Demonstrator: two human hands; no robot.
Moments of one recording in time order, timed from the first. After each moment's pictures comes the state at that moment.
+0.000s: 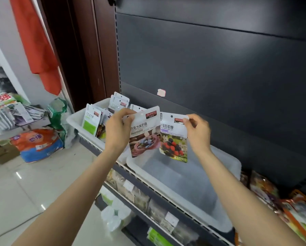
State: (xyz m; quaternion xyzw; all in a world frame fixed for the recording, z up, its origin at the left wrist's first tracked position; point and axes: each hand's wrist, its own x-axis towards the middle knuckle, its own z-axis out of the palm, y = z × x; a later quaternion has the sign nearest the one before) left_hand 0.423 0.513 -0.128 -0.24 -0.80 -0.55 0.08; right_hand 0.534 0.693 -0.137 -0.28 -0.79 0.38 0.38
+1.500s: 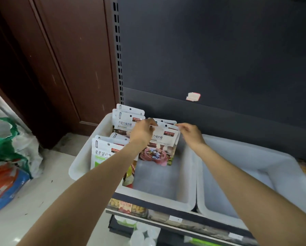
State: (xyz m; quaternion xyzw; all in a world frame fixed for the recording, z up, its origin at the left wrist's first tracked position) left_hand 0.109 0.579 -0.208 -0.46 -0.82 -0.30 -0.16; right_hand 0.257 0.681 -0.223 -0.49 -0.75 0.39 0.21
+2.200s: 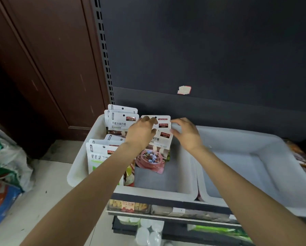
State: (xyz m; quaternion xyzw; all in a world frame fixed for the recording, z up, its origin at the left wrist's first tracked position) left_hand 0.110 0.570 -0.196 -0.61 -0.77 -0.15 -0.06; right_hand 0.261 0.647 -0.210 -0.47 -0.84 0.21 0.20
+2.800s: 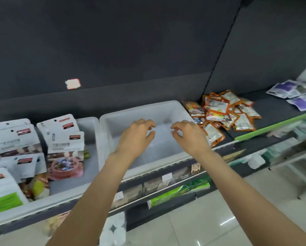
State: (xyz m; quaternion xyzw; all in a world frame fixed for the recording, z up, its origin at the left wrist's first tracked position) left_hand 0.344 0.569 -0.181 -0.76 -0.59 -0.23 -0.16; right_hand 0.528 0.577 -0.179 -0.62 -0.76 0.09 0.17
